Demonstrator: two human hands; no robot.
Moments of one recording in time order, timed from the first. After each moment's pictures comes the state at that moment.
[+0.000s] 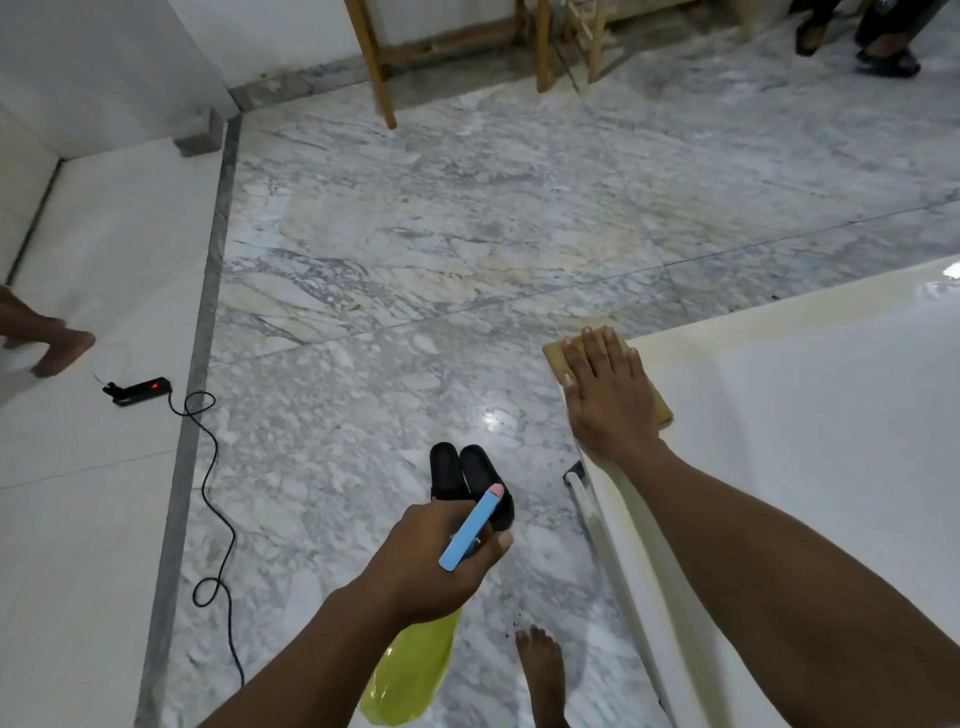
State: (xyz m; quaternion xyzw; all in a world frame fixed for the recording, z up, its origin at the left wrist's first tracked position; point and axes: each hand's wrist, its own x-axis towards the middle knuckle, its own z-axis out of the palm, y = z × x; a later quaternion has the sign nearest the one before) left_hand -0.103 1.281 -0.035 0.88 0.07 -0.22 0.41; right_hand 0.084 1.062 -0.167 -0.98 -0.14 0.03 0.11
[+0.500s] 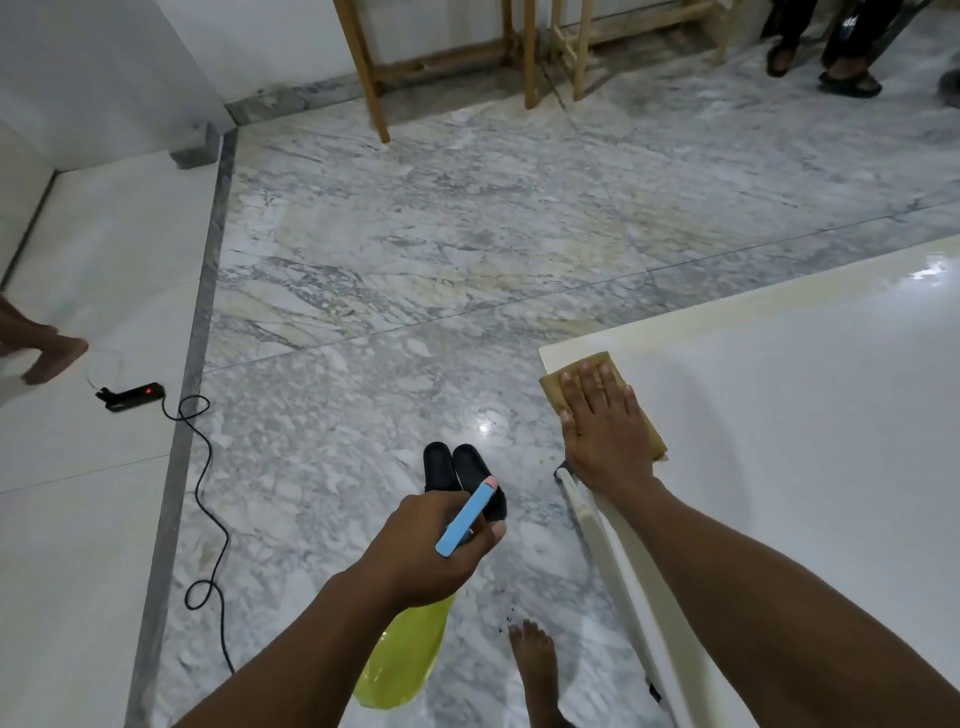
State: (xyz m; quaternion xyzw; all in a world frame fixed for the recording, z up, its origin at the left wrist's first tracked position) left_hand -0.128 1.276 -0.031 0.89 0.06 -0.21 0.40; right_hand 0.008 1.046 -0.169 -0.99 -0.12 0.03 0.10
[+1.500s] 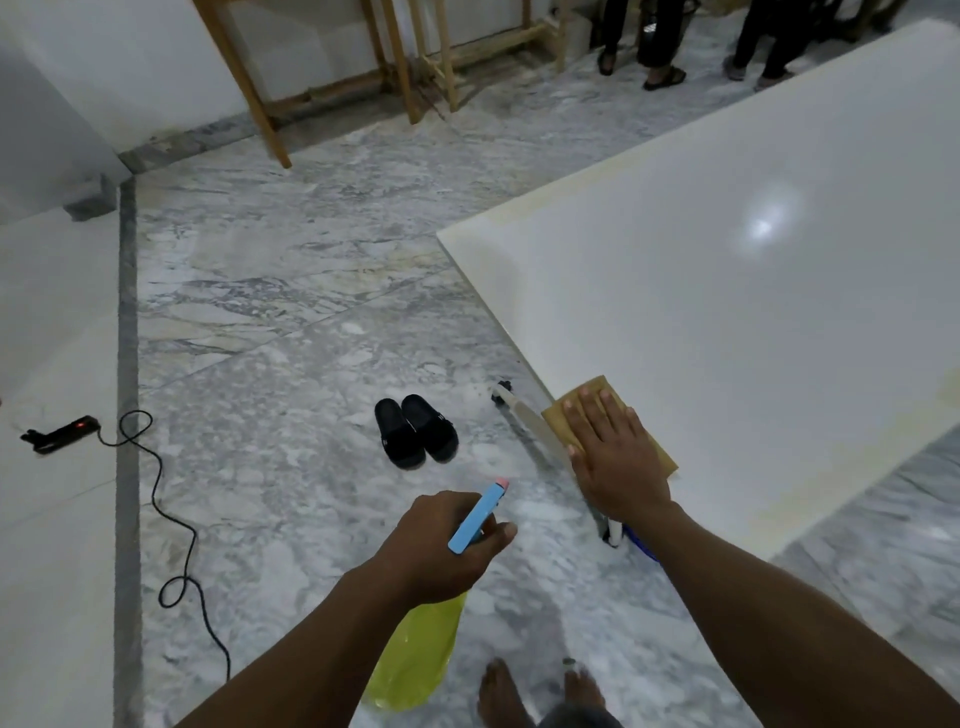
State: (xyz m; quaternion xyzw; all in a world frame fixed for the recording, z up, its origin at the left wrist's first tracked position) left_hand -0.402 1.210 -0.032 0.89 -0.09 -0.25 0.37; right_hand -0.350 0.938 -0.166 -0.99 -0.07 0.00 0.07
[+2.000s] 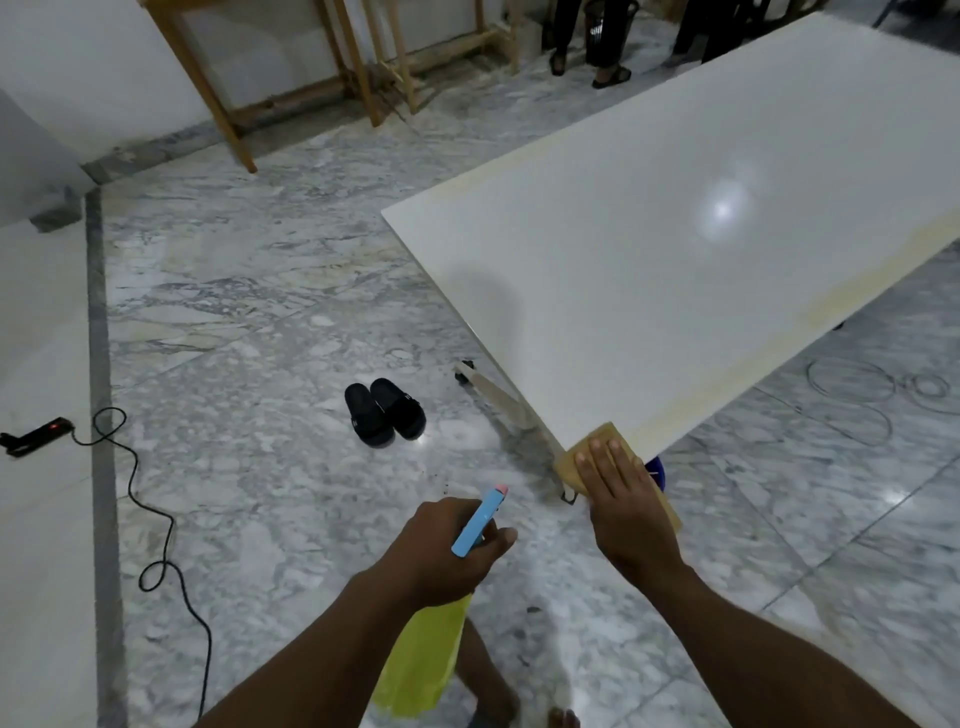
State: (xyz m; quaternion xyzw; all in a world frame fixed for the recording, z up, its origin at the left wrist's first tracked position) left_hand -0.525 1.140 -0.032 0.88 -0.12 -0.27 0.36; right_hand -0.549 0.870 -0.174 -0.99 -0.06 -0.05 0.07
